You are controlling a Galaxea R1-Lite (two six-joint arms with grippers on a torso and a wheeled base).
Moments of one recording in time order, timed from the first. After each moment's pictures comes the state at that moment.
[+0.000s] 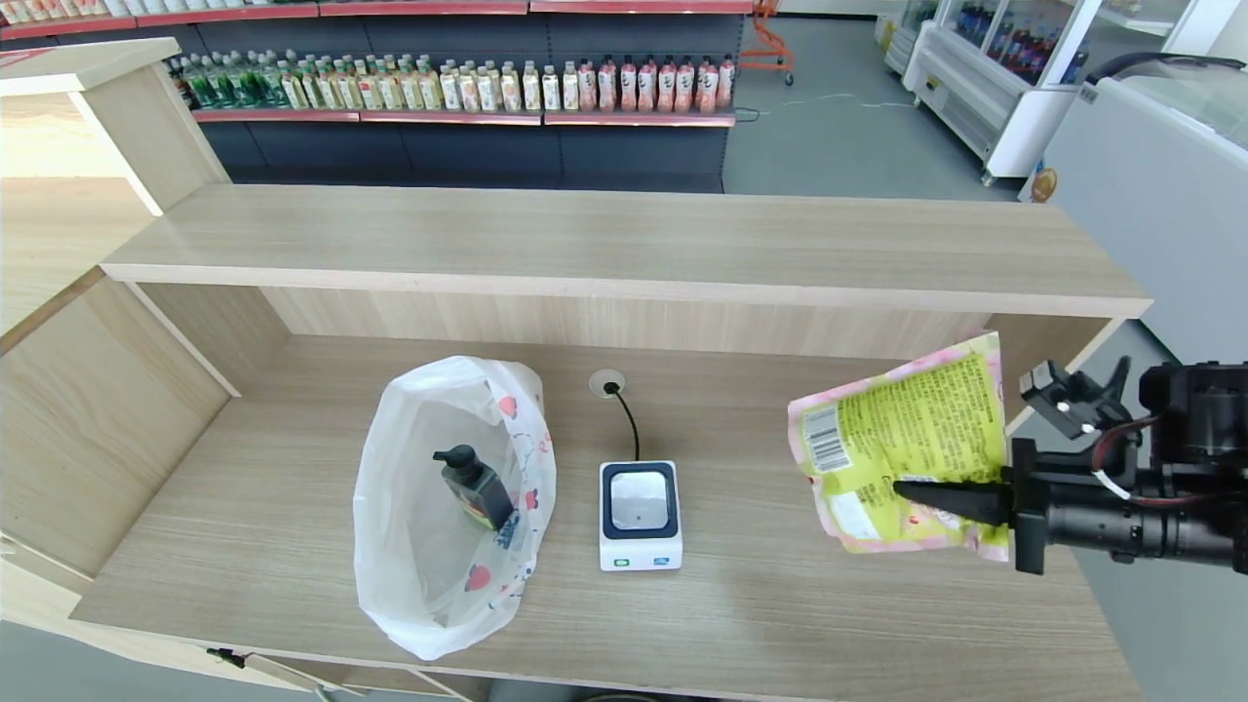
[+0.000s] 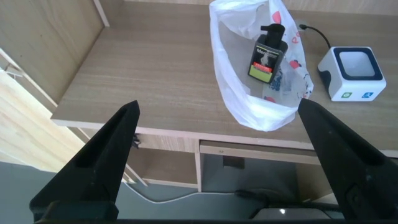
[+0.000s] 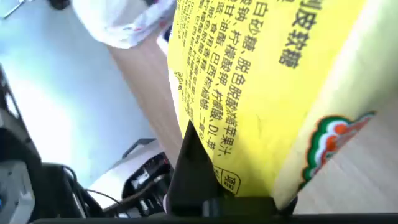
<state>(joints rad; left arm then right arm) 0.00 0.00 0.00 0.00 0.02 0.00 0.00 1.62 -0.55 -0.55 0.96 -0.46</state>
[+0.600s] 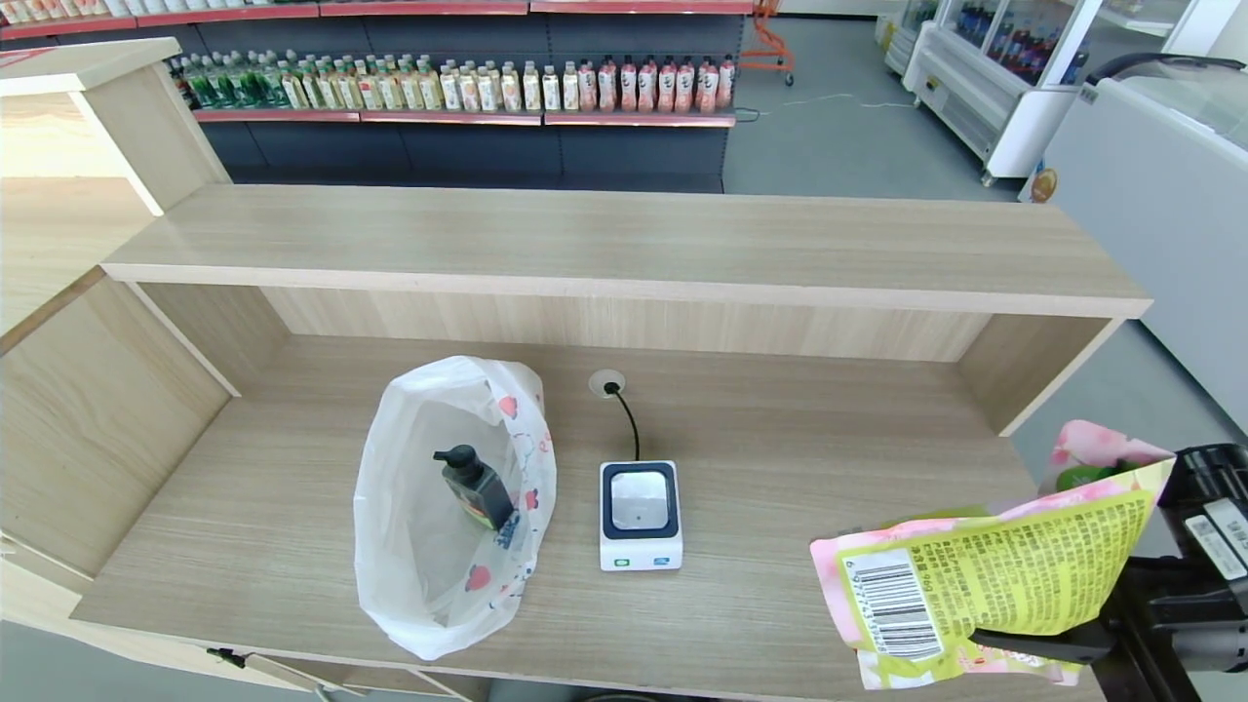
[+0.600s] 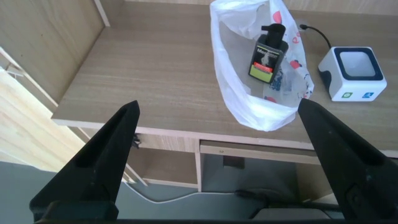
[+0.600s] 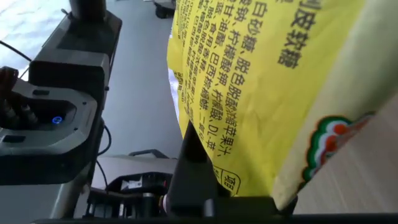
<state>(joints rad) 0.00 0.00 0.00 0.00 0.02 0.00 -0.06 1.56 -0.51 0.01 1.44 -1.37</state>
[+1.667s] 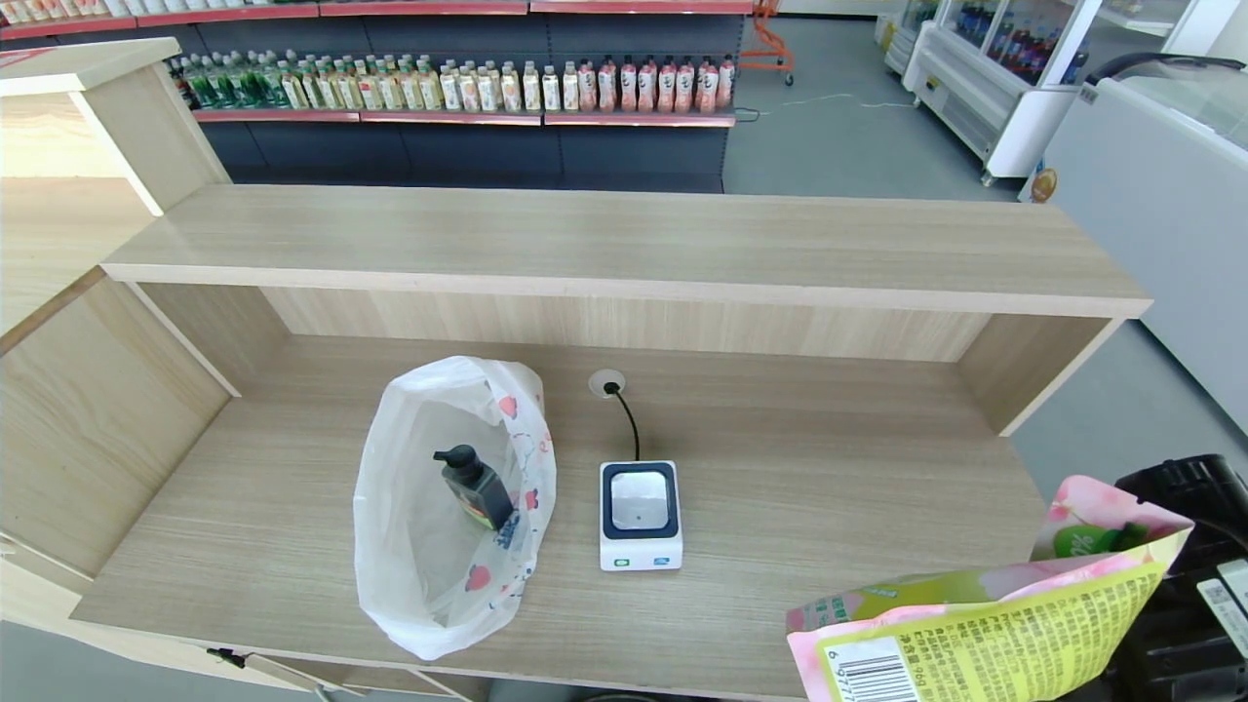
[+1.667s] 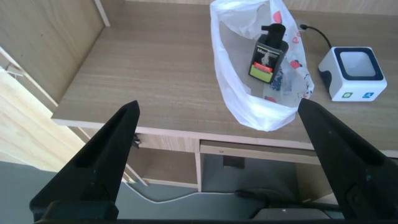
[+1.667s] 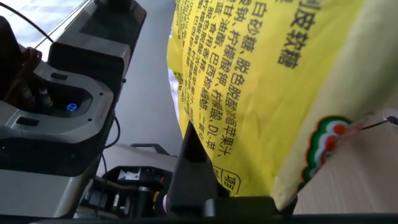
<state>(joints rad) 0.00 0.00 0.00 0.00 0.02 0.00 0.07 1.52 -0.47 0.02 1.39 -1.46</state>
